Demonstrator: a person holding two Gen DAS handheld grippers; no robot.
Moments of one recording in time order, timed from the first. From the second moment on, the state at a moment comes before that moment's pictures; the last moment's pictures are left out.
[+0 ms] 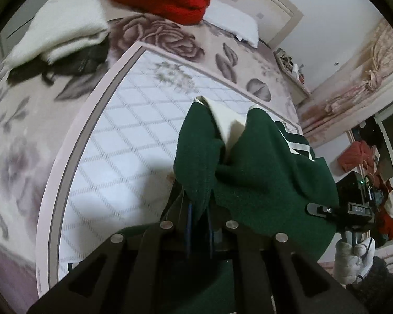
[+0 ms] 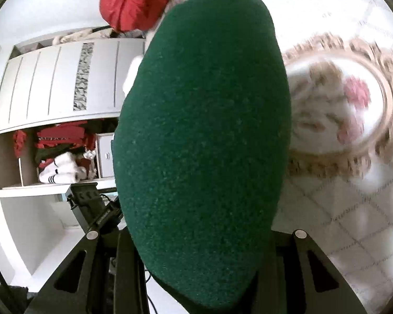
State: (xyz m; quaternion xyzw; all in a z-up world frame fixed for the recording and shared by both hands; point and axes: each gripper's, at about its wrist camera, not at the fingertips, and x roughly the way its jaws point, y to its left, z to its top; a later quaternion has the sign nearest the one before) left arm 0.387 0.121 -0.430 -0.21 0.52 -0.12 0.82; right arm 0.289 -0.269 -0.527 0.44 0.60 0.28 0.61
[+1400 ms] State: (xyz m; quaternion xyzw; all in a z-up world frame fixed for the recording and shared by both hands) left arm 0.242 0.102 -0.587 -0.34 0.53 0.11 0.76; right arm 0.160 -0.317 -0.700 0.67 0.45 0.07 0.59
